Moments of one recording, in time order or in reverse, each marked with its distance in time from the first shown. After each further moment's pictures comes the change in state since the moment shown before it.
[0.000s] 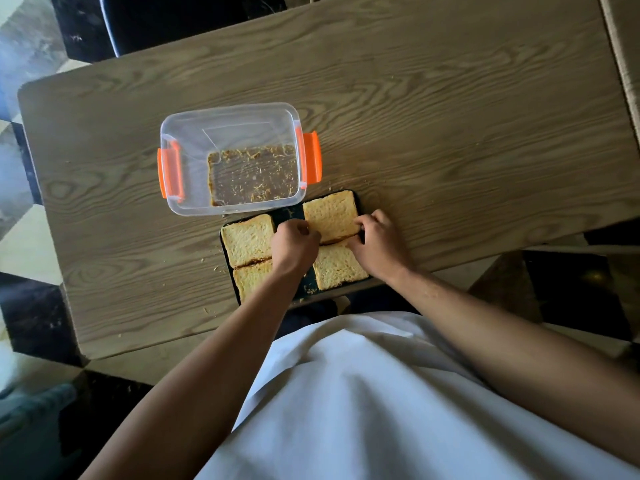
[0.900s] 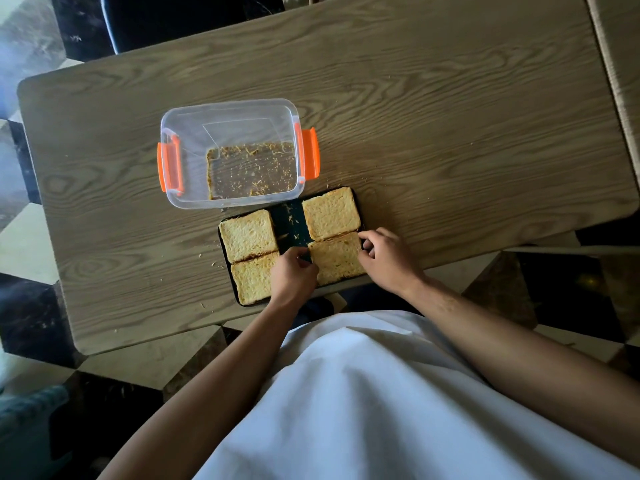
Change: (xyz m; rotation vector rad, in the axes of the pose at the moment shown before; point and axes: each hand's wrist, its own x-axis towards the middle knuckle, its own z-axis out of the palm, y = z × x) left_hand -0.039 -0.042 0.014 -0.107 -0.093 -0.102; right_hand -0.029 0.020 -0.004 0.029 -0.036 -0.034
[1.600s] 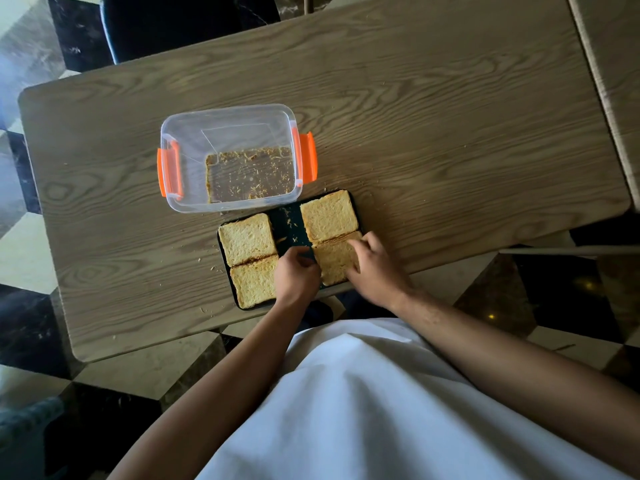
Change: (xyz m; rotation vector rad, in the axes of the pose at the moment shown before) left_hand 0.003 -0.004 0.011 -0.090 0.059 0.007; right_hand -0.018 -0.013 0.014 -0.096 -0.084 -0.045
